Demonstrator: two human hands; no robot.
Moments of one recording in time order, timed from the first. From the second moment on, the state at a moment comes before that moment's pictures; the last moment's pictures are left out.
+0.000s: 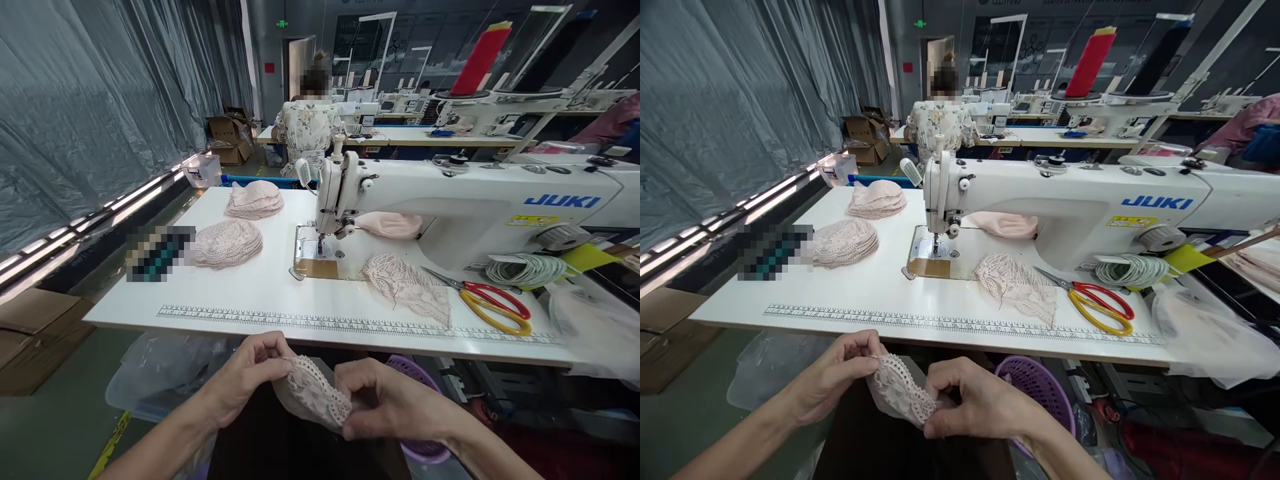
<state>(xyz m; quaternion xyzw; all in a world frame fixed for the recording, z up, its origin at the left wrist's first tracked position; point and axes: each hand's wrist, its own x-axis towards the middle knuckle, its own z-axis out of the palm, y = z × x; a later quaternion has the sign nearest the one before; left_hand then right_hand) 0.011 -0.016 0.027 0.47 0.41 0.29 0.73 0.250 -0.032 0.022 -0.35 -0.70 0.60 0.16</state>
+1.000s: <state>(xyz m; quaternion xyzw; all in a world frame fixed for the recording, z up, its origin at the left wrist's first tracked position) 0.019 0.003 0.028 0.55 0.40 0.24 0.69 0.248 -0.040 0.000 -0.35 -0.56 0.68 0.31</state>
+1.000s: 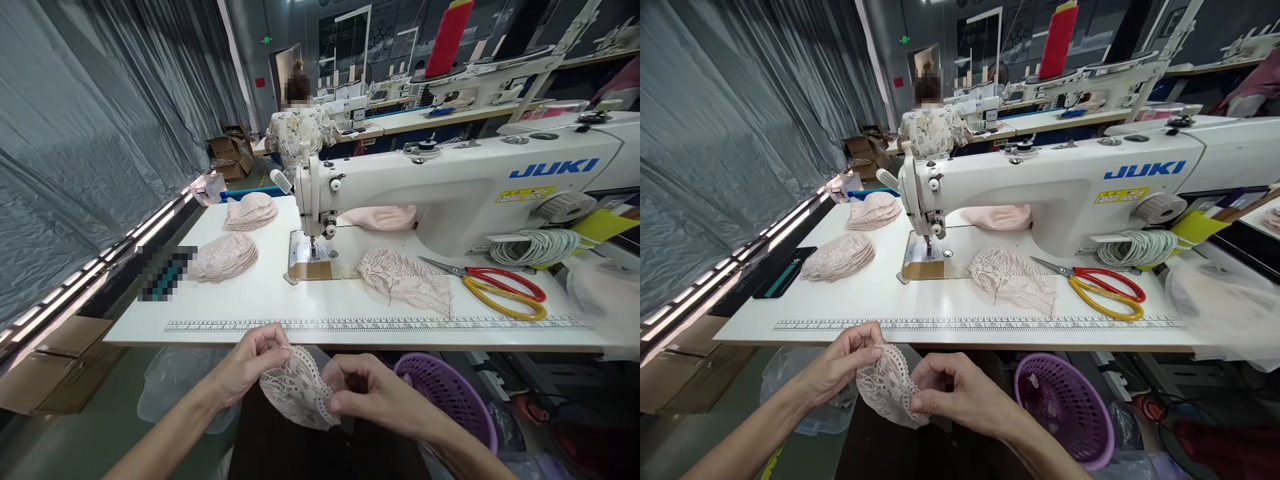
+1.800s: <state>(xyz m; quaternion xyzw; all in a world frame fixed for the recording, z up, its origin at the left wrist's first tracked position) 0.076 0.214 0.060 0.90 0.31 -0.07 0.31 0.245 0.071 0.016 -0.53 -0.76 0.29 0.26</state>
